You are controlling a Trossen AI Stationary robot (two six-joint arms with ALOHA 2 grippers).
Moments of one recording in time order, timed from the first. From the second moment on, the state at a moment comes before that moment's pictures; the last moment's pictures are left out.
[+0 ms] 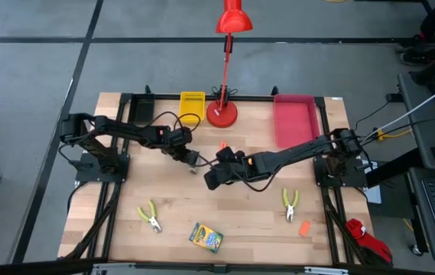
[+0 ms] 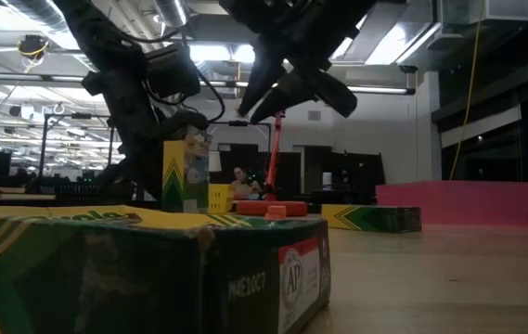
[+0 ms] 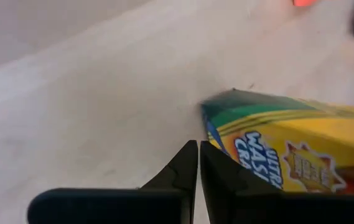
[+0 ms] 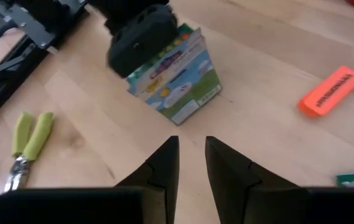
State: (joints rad) left arm 0.24 1.51 0.67 -0.23 0.15 -0.94; right arm 0.23 1.87 1.39 -0.40 0.44 1.03
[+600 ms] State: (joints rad) left arm 0.41 1.17 0.67 -0.58 0.02 -0.80; right arm 0.09 1.89 1.39 -0.12 0.15 1.12
